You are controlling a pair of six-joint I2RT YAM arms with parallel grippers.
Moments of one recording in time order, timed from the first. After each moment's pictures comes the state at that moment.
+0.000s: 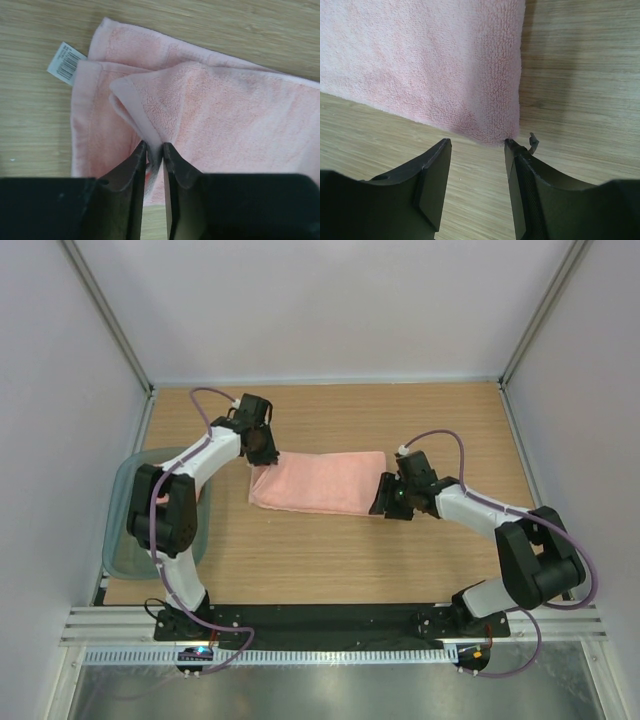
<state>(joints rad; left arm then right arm) -0.33 1.84 1.39 -0.57 -0.01 -0.55 0.41 1.45 0.74 -0.27 -0.16 0.59</state>
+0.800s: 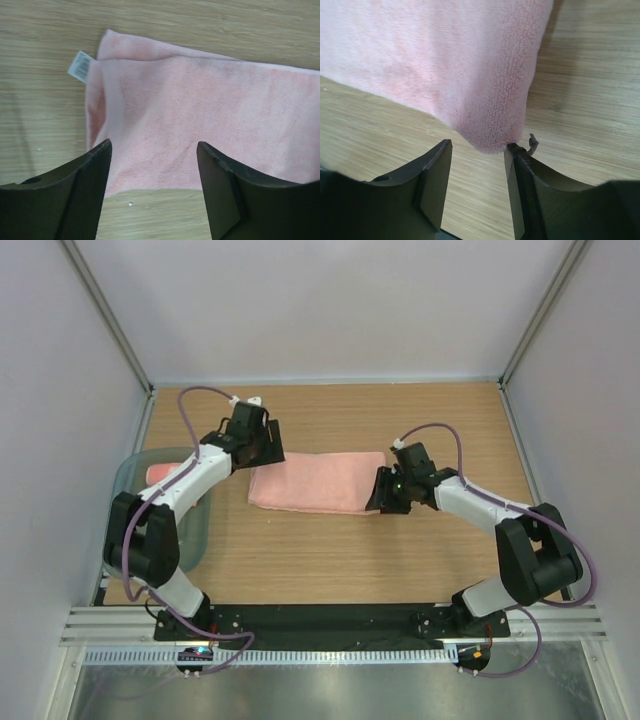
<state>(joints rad) -0.37 1.61 1.22 -0.45 -0.10 -0.47 0.41 1.49 0.81 -0.33 -0.21 0.56</state>
